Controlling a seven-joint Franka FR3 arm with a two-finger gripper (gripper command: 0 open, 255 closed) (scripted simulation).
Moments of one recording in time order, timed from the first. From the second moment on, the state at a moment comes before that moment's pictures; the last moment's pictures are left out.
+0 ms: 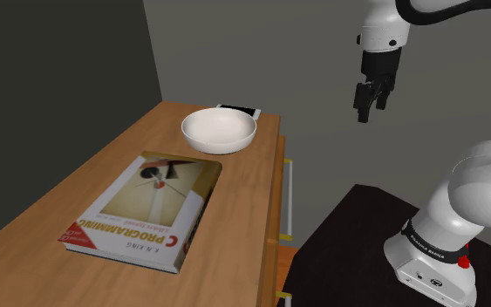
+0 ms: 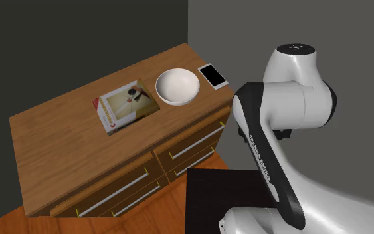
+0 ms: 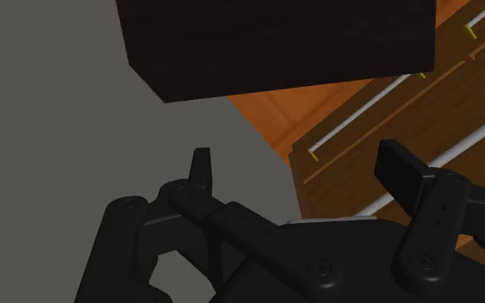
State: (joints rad) arm -0.01 -0.78 0.07 -2.46 -0.05 1.47 0.13
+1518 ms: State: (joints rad) arm 0.05 0.05 0.32 -1.64 -0.01 1.41 0.53
